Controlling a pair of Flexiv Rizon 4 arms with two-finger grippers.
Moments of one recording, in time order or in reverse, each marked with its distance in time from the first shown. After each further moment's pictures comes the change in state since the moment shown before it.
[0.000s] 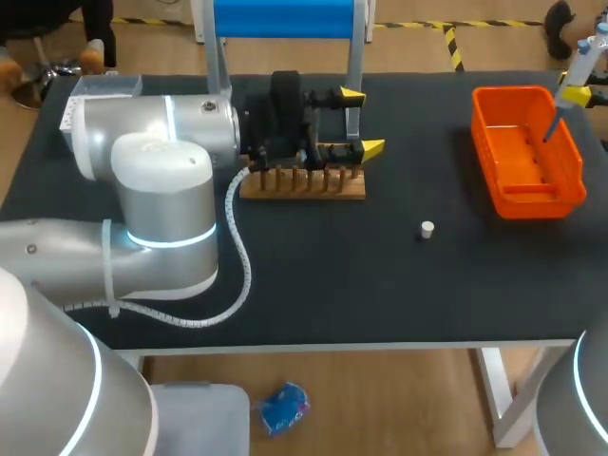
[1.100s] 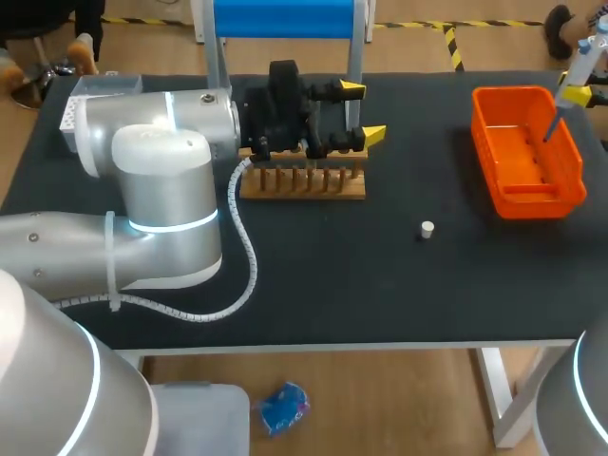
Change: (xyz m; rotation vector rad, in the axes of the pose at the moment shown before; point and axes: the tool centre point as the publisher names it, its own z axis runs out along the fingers) left arm -0.010 -0.009 0.003 0.047 -0.001 -0.095; right arm -0.001 0.004 -0.002 -0.004 -0.004 -0.014
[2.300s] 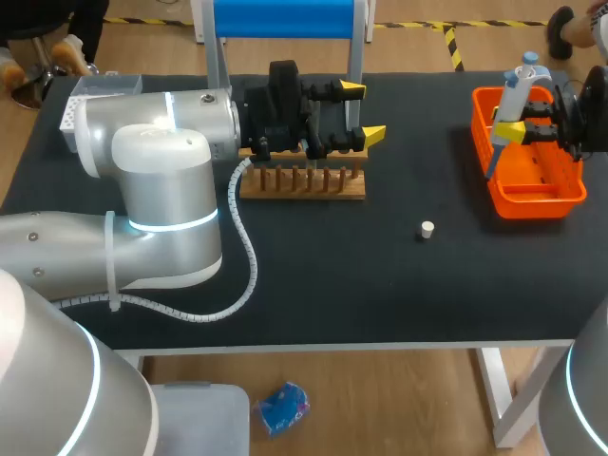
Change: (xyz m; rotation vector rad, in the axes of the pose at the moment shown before) left arm 0.000 0.000 0.000 0.001 0.000 0.000; right arm 0.121 0.029 0.129 0.055 0.002 0.042
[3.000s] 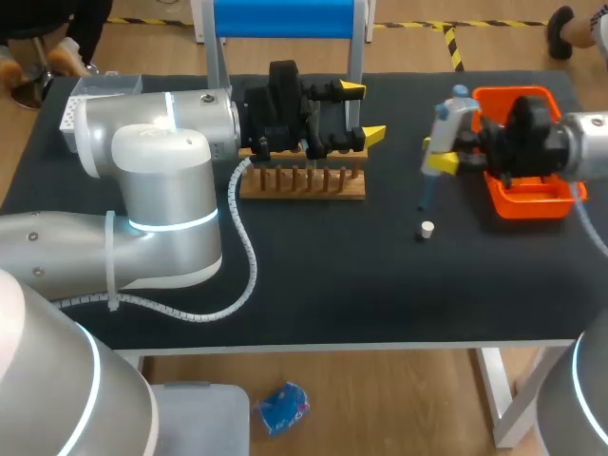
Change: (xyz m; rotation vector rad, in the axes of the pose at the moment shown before) left arm 0.000 0.000 0.000 0.000 0.000 0.000; right arm 0.036 -0.025 0.101 -0.087 0.160 0.021
